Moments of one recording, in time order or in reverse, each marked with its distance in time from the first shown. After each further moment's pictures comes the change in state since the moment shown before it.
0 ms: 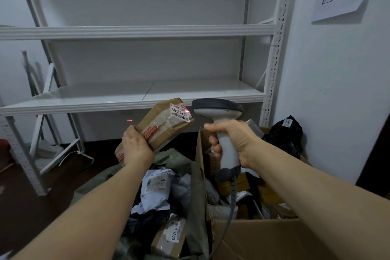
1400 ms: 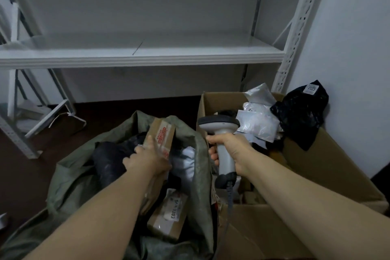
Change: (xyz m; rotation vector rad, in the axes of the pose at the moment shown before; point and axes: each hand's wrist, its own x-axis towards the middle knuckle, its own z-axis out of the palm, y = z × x) left_hand -0.012 -0.068 0.105 0.576 -0.645 -0.165; right_hand 0.114 0.125 -0.016 0.015 0.150 0.335
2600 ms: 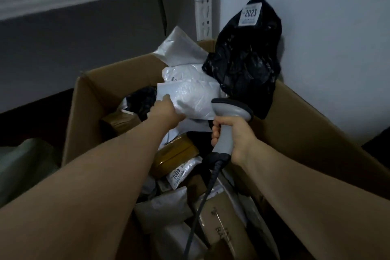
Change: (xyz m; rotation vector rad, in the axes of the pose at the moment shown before) left_hand 0.187 0.388 0.145 -0.009 -0.075 0.600; right_hand 0.226 0.048 -0.268 0.733 0.278 0.057
